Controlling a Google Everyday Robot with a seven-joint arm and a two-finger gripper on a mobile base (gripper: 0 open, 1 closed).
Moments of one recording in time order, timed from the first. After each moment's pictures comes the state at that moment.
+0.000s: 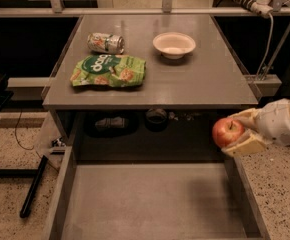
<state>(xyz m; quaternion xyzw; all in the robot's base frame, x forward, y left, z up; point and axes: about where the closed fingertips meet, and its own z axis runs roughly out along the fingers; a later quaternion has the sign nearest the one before) 0.482 -0.236 0.792 -0.56 0.74 0.15 0.33</state>
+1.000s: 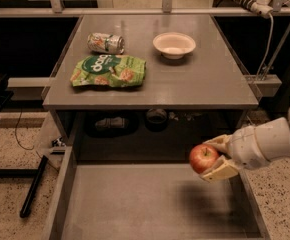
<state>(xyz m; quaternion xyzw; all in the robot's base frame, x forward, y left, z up) 0.448 -0.185 0.724 -0.58 0.73 0.20 0.30</state>
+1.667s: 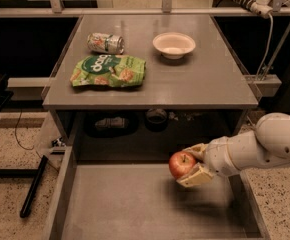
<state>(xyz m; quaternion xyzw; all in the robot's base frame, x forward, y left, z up) 0.458 -0.132 0.677 -0.57 0.73 0.22 0.31</state>
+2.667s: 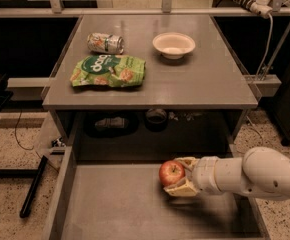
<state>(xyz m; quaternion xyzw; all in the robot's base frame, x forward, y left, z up) 0.454 -0.104 0.637 -0.52 0.74 0.20 0.38</state>
